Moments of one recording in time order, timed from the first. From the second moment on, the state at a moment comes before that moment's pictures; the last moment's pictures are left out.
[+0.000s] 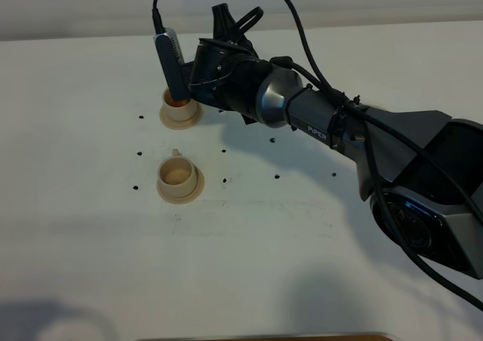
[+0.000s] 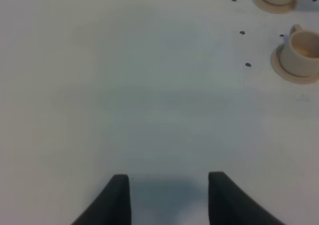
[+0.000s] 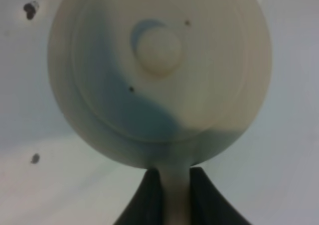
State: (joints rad) left arm 0.02 -0.01 -0.46 0.04 1.06 -0.08; right arm 0.73 2.45 -2.11 -0.91 0.90 -0.57
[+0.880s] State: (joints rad) left arm 0.02 -0.01 -0.46 0.04 1.06 -0.08; right arm 0.74 2.45 -2.11 -0.92 0.90 -0.57
